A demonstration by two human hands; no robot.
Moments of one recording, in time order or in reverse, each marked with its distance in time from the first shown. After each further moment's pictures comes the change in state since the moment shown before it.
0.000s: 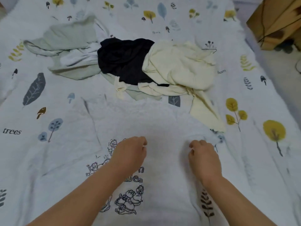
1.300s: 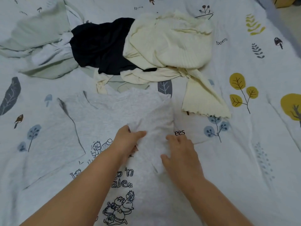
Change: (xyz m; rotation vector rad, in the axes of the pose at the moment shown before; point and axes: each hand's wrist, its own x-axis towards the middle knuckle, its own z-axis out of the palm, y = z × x) left_hand 0.064 0.020 0.041 -1.021 -0.074 -0.651; right_hand 0.001 -0.018 0.024 0.310 -0.104 -0.106
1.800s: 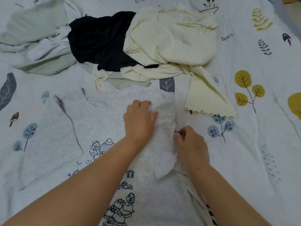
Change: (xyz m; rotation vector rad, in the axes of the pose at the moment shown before) left_hand 0.033 0.019 0.033 0.844 0.363 0.645; right_hand 0.037 0.019 0.005 0.279 0.099 0.282
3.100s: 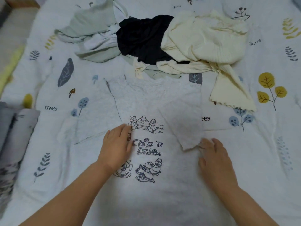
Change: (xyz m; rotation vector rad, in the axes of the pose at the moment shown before) left_hand -0.143 -0.134 -0.086 0.265 -0.170 0.047; right_hand -0.095 0.039 -0.001 -0.404 -0.121 -0.212
